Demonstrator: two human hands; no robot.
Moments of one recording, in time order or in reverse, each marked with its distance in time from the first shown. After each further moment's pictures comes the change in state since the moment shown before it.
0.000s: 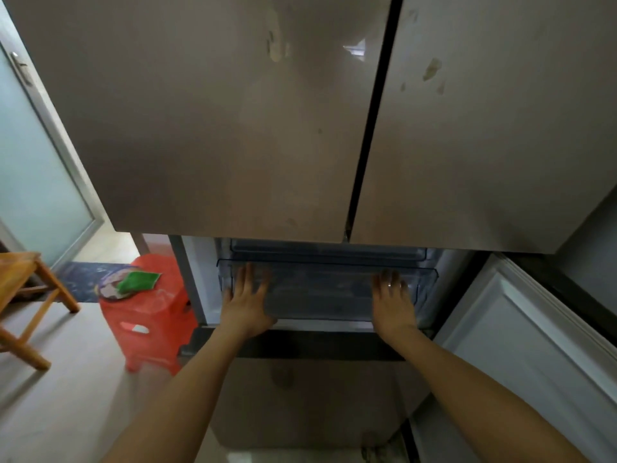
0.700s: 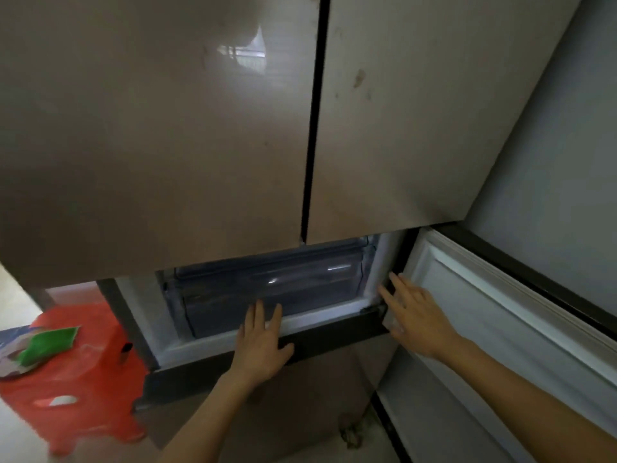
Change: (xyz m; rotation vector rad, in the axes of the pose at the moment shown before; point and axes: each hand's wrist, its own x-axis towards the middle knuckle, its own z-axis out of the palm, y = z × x) left_hand -0.031 0.057 0.011 -0.239 -0.106 0.292; right_hand -0.095 0.077 -0.013 0.050 0.050 -0.011
